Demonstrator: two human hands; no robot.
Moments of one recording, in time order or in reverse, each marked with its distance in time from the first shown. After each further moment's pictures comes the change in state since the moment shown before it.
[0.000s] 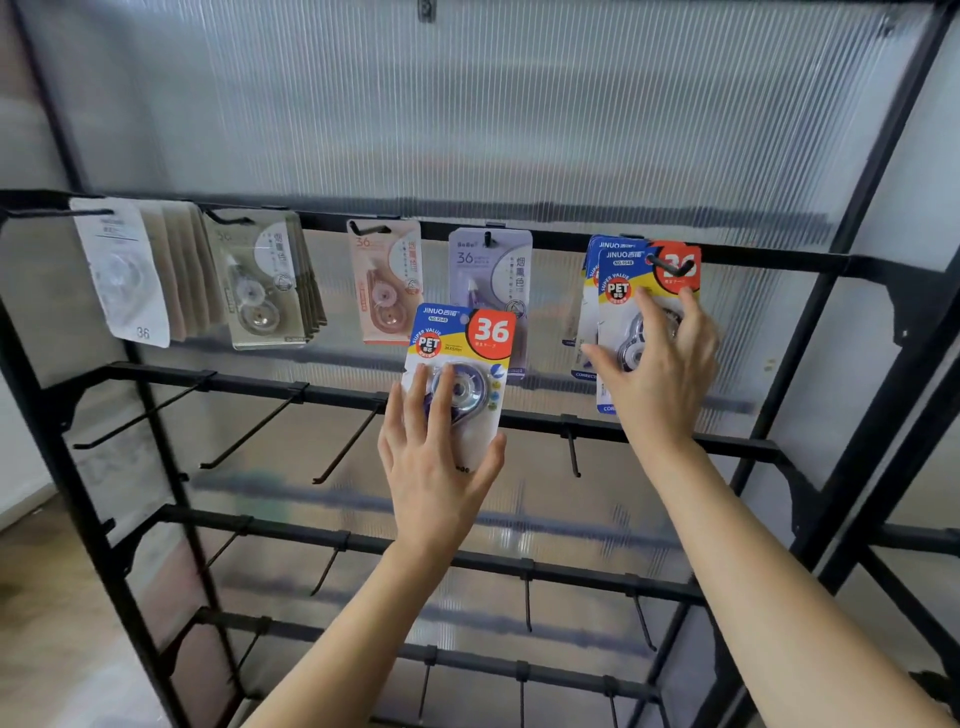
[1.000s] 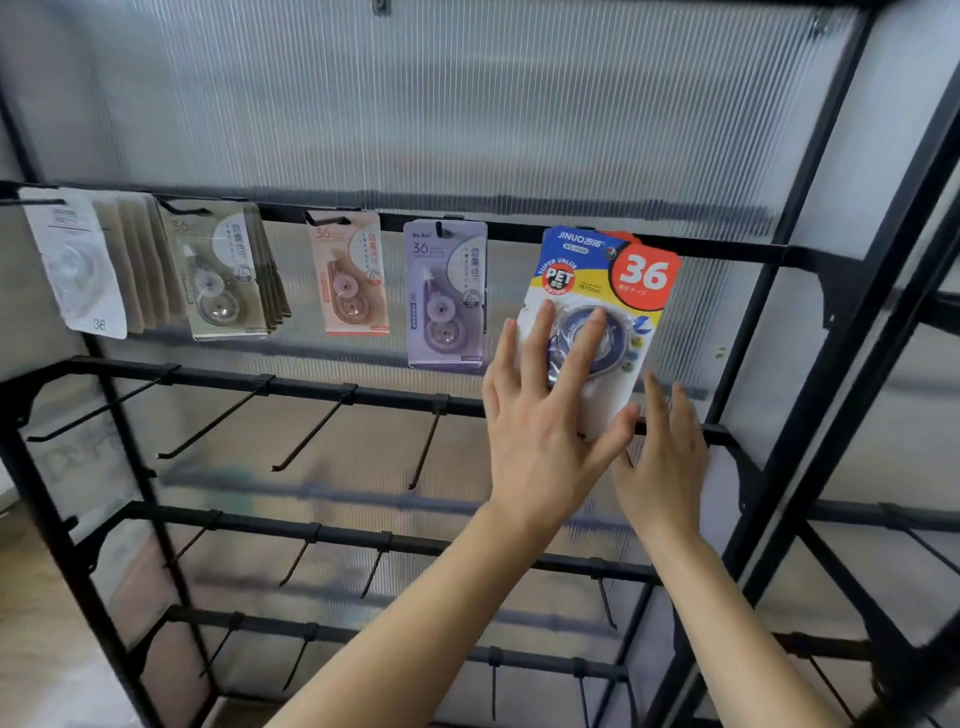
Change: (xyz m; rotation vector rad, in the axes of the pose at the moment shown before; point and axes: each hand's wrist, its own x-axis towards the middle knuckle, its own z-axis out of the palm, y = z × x) left_hand -0.008 0.124 0.017 -0.138 -0.009 0.278; right_hand -0.076 0.058 -0.039 -0.021 -0.269 0.139
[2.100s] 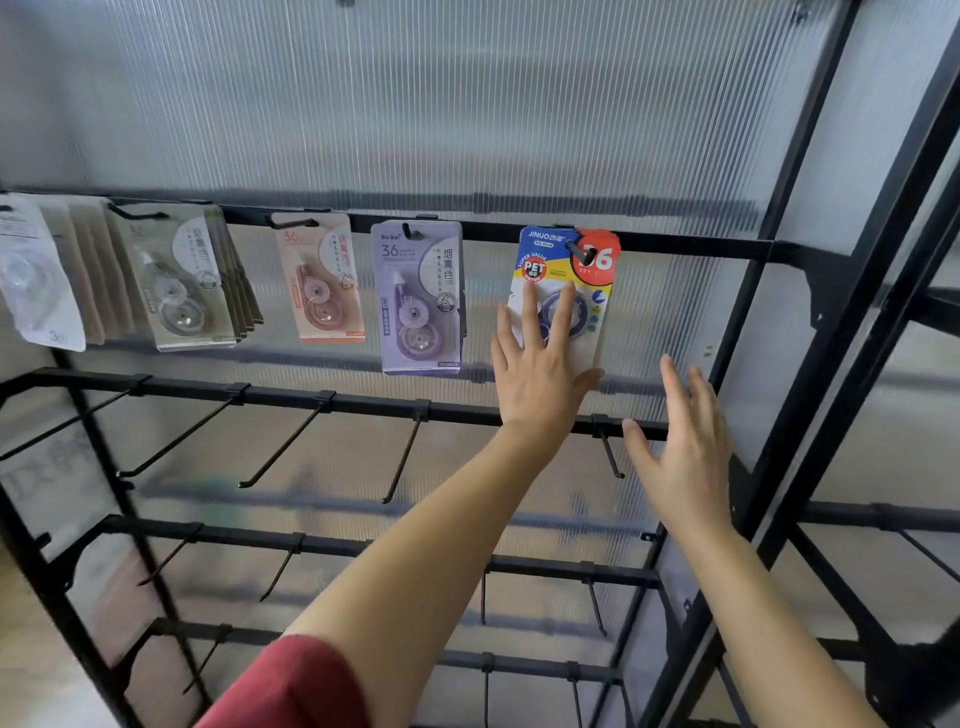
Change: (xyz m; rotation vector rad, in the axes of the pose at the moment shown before) left_hand 0.058 -0.033 0.089 0.258 -0.398 -0.166; right_hand 0.023 0.025 -0.021 0.048 0.046 -0.076
